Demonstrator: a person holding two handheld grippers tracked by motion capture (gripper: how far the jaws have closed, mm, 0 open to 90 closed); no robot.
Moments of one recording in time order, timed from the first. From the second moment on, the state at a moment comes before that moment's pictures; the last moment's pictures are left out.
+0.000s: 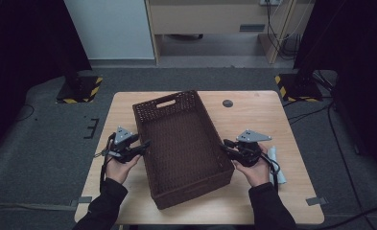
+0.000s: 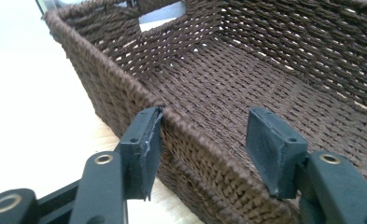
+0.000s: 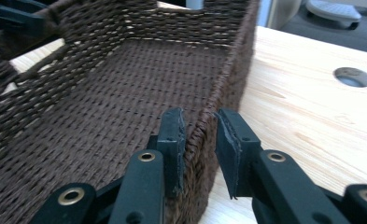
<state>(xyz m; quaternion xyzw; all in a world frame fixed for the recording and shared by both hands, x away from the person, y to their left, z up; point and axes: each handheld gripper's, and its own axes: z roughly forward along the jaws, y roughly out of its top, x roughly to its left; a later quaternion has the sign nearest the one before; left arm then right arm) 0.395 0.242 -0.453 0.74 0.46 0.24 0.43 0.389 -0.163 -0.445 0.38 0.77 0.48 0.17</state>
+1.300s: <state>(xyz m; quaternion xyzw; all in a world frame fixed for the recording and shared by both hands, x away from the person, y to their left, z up) 0.383 0.238 -0.450 0.77 0.43 0.23 0.41 0.374 -0.155 -0.442 0.37 0.77 0.49 0.18</state>
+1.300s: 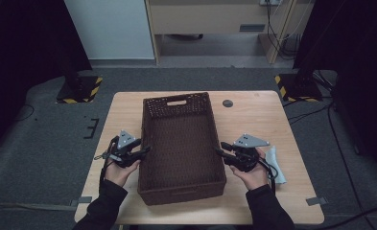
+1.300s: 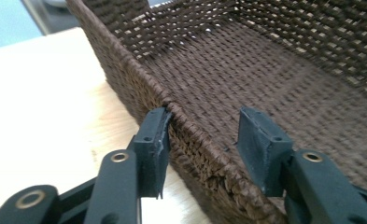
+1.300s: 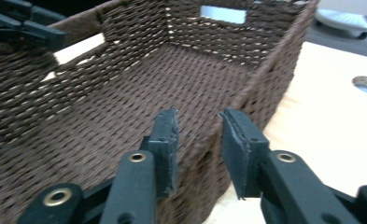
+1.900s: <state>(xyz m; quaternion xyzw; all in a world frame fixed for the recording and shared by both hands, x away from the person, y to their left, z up) 0.381 0.241 -0.456 0.77 0.43 0.23 0.40 0.371 -0.146 -0.447 0.37 0.77 0.49 0.17</state>
